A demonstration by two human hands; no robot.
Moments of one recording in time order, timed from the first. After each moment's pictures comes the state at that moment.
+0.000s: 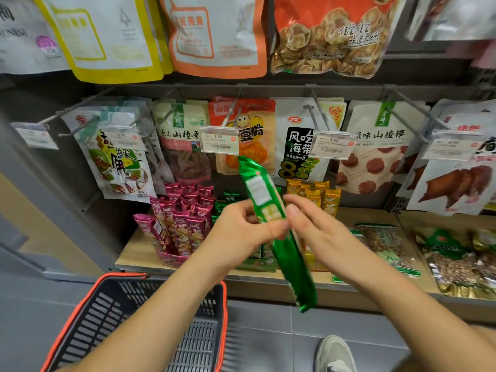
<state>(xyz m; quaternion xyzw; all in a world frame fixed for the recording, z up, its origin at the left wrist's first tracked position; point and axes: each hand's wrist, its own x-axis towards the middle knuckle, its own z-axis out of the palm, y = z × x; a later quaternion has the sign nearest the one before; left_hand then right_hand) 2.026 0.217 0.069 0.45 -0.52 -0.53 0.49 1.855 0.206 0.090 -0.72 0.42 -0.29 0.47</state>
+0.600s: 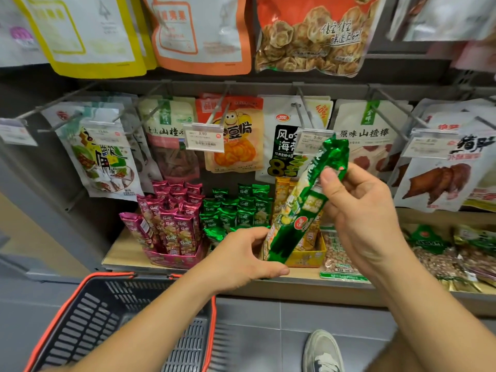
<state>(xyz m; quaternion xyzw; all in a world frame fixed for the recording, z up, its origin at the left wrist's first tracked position) 2.016 0.223 0.044 0.50 -0.66 -0.47 0.29 1.833 0.200 0.109 -0.52 0.35 -0.59 0.51</state>
